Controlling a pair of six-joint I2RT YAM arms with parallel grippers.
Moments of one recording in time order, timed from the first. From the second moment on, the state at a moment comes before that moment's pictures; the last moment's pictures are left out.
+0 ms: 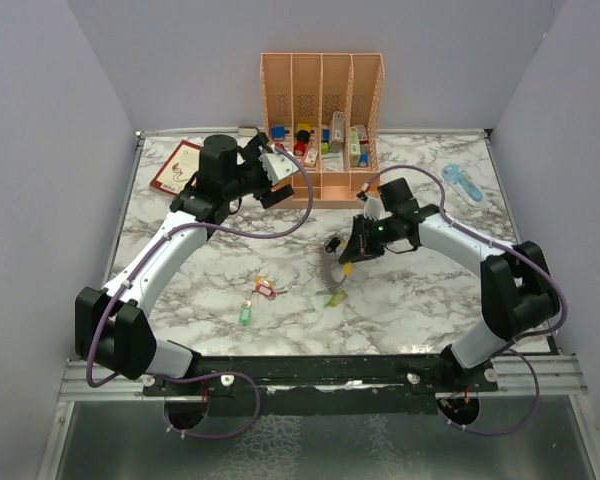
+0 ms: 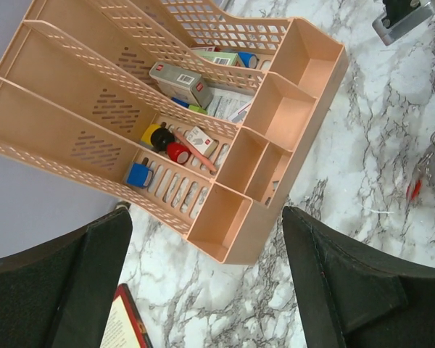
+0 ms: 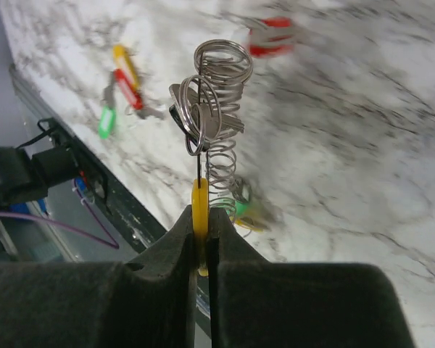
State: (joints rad) left arm -0.39 1.39 1.21 -0.13 0.45 0.69; right arm 0.45 1.58 1.05 -0.44 -0.64 0.41
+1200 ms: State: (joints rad) left arm -0.39 1.45 1.19 -0.23 0.45 0.72; right arm 0.16 1.39 1.05 -0.57 -0.31 0.22
